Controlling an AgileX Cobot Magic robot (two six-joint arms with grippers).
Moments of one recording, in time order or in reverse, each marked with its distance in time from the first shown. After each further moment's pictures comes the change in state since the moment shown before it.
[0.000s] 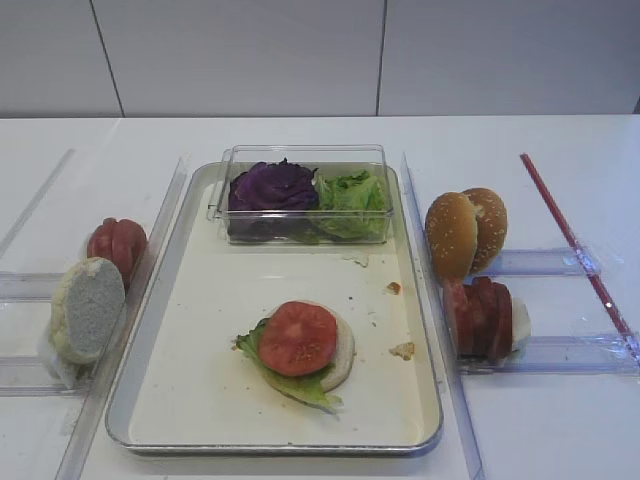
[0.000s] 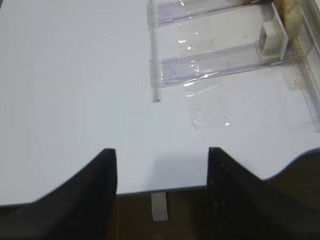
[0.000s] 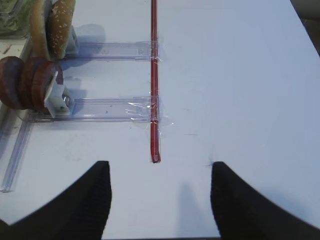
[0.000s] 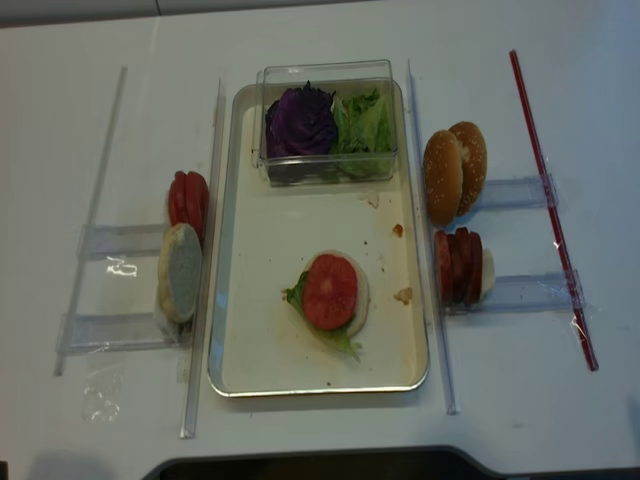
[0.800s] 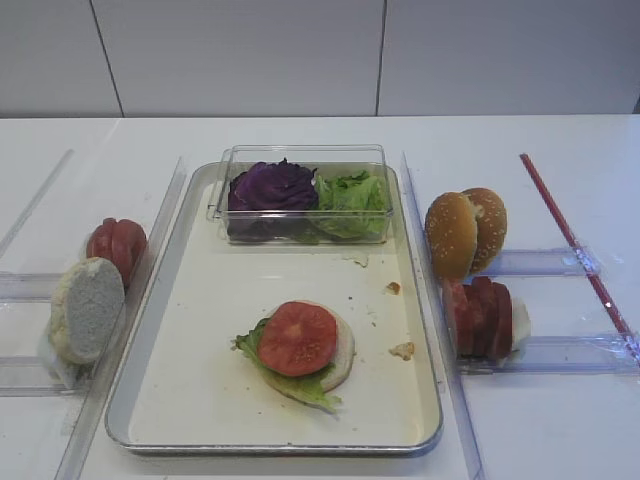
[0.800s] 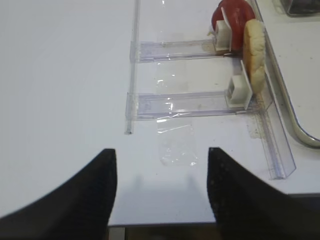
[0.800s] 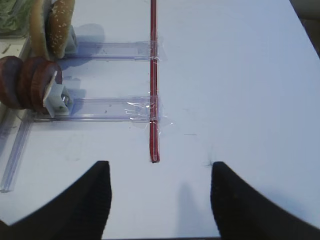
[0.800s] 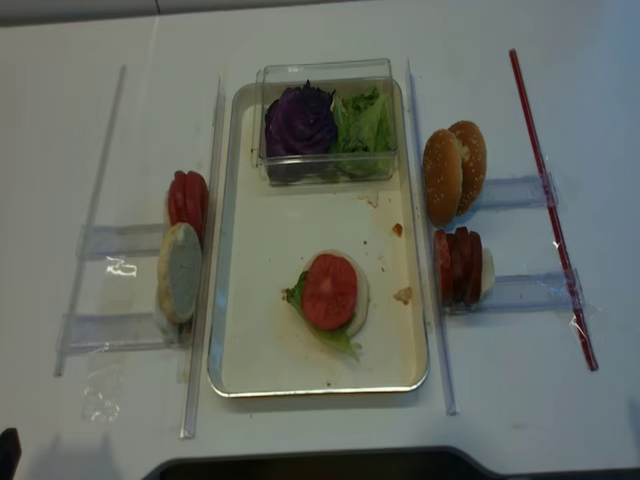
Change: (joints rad) left arm 0.000 0.000 -0.009 -0.079 -0.095 -0.119; right arm 0.000 0.000 0.000 0.000 0.000 -0.002
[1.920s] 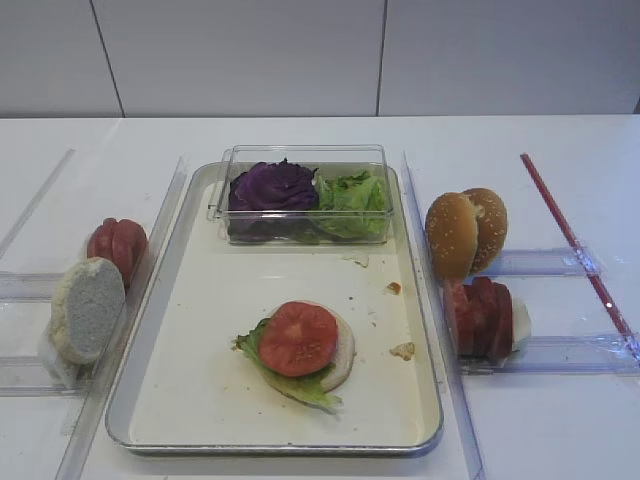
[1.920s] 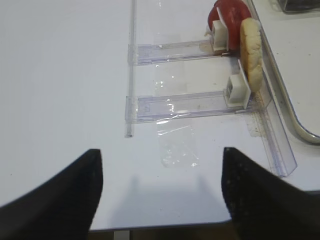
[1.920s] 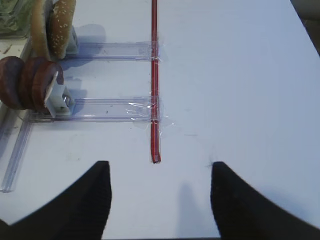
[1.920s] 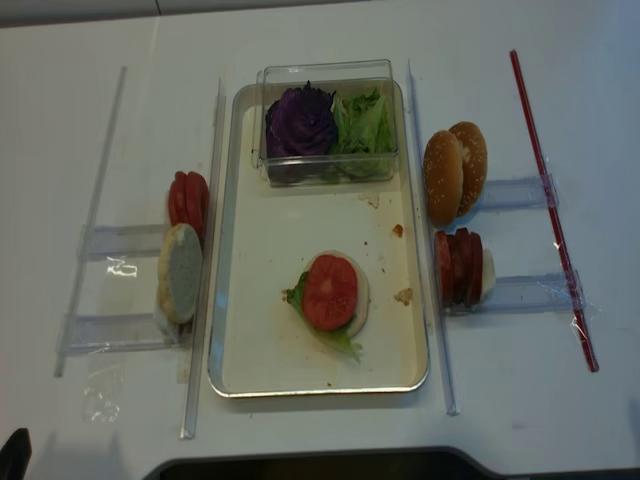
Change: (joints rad) left arm 0.001 0.000 0.000 -0.006 -0.007 0.034; right arm 0.000 0.000 0.000 0.000 0.000 -0.002
